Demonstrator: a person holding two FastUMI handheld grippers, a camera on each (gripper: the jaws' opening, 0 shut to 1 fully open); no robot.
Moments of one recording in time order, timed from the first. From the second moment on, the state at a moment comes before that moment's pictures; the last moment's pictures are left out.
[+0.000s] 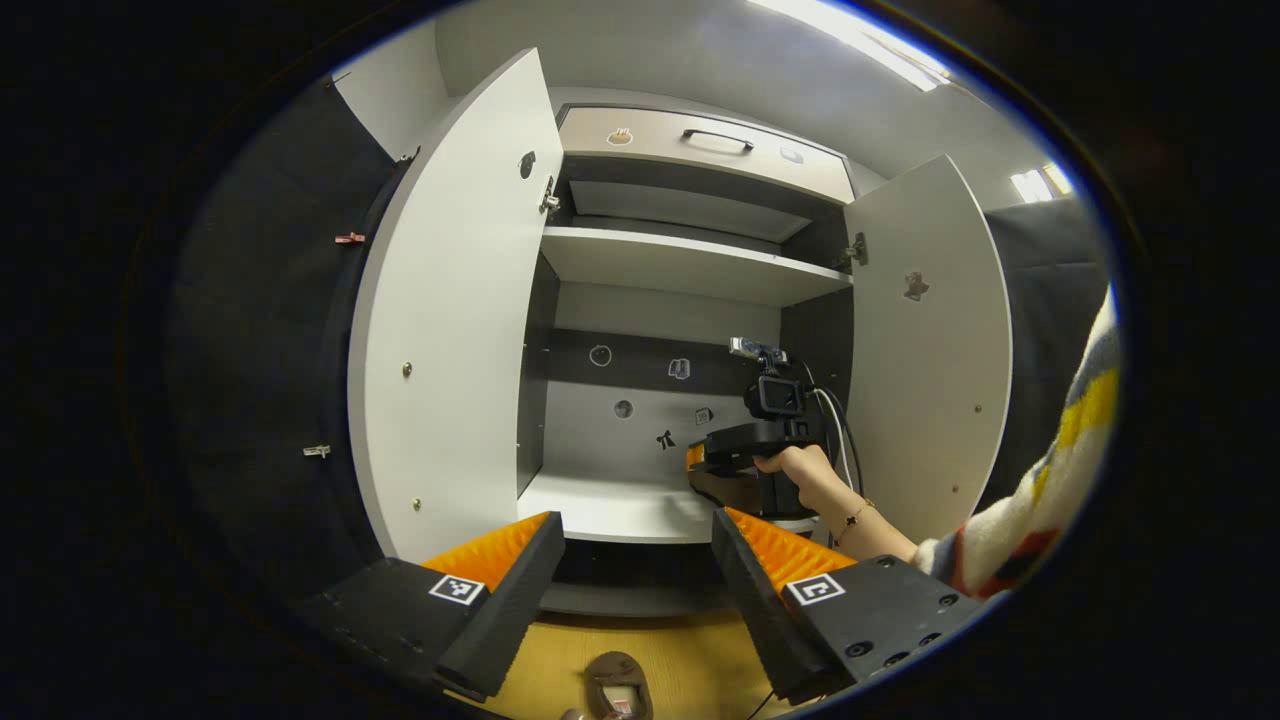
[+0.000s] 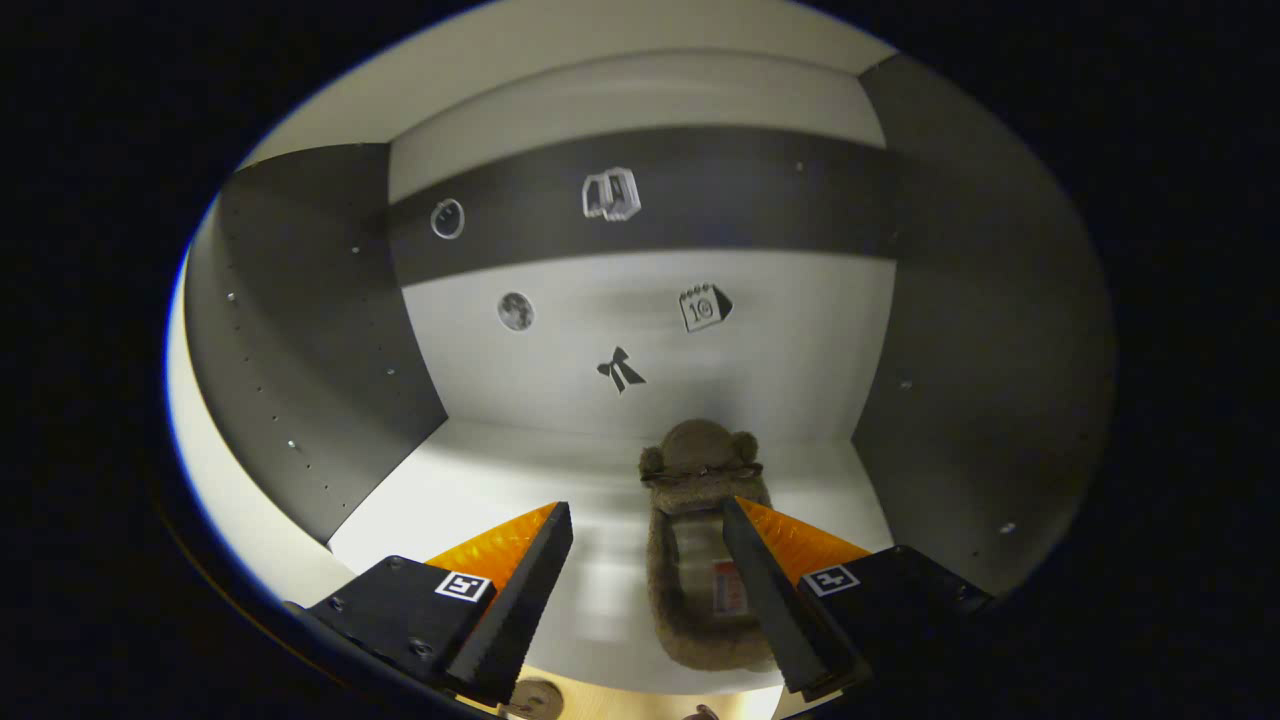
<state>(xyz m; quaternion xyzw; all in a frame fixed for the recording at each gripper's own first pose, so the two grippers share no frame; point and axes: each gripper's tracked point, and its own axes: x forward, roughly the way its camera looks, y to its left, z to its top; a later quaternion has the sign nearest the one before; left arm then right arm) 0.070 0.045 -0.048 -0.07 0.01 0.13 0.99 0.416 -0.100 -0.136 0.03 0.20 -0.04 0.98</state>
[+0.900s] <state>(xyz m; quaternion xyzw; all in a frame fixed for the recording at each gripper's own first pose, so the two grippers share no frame) 0.052 0.009 -0.233 -0.10 0.10 0.00 0.99 0.154 -0.061 -0.065 -0.03 -0.01 0.00 1.00</state>
